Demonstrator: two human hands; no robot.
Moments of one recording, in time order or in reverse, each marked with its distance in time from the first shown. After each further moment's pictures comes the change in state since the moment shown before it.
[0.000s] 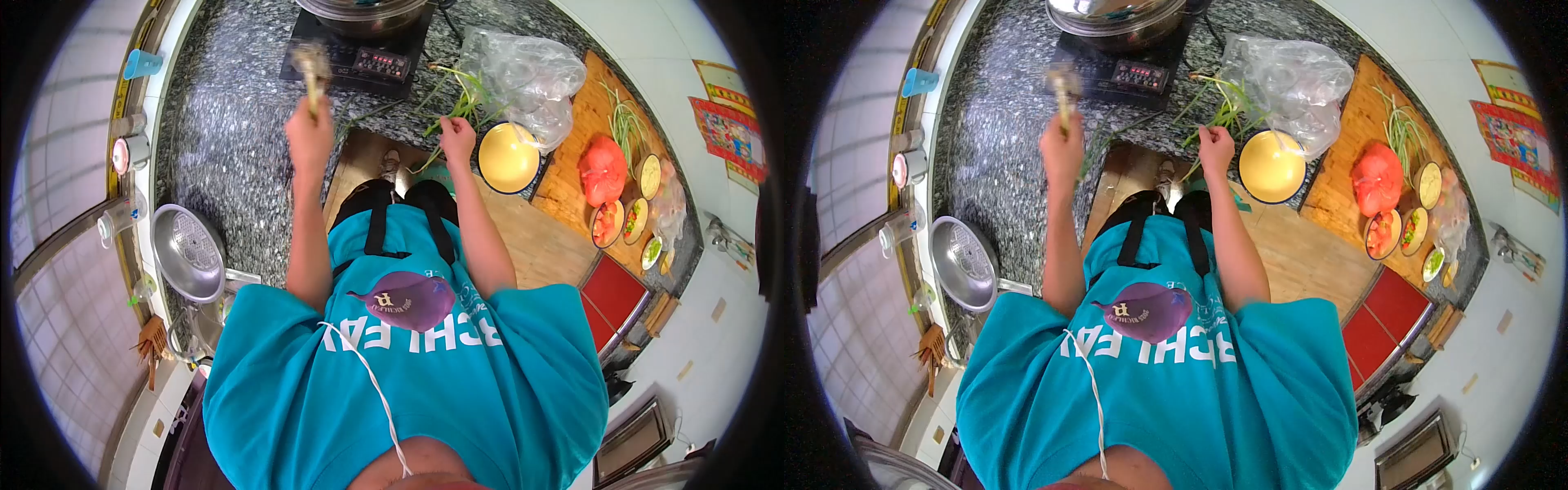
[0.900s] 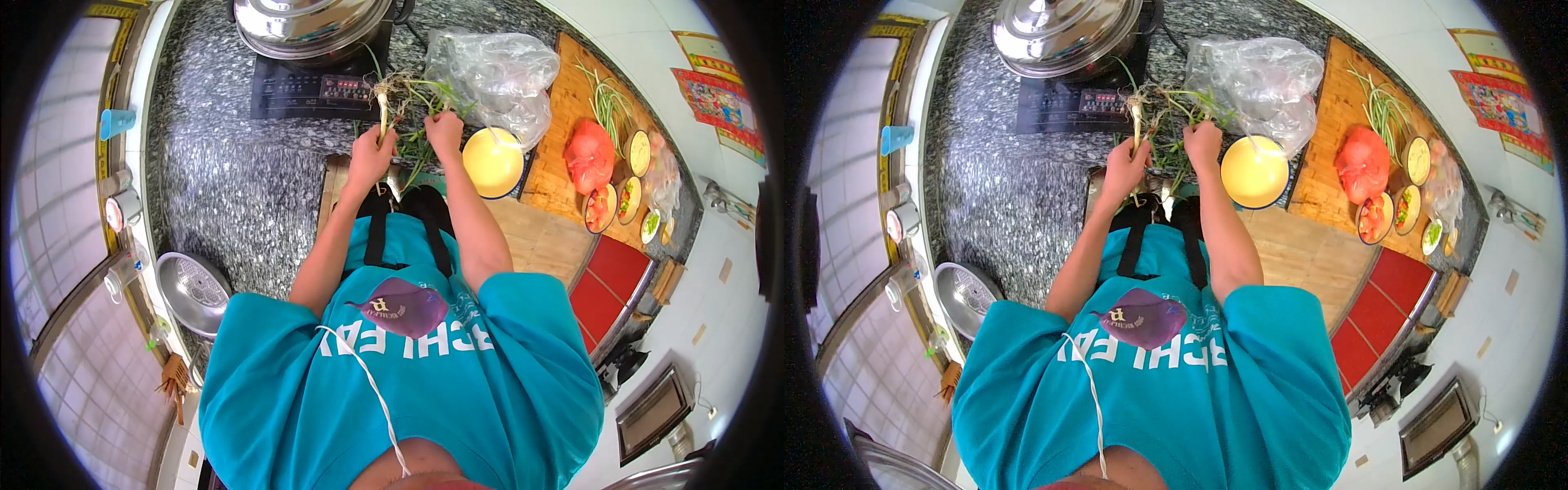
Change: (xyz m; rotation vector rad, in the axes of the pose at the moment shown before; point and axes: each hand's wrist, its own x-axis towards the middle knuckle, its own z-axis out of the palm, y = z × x) left_hand -0.028 0.011 0.123 -0.222 -0.631 -0.113; right_hand 0.036 -0.050 -0.023 -0.615 -0.001 -0.066
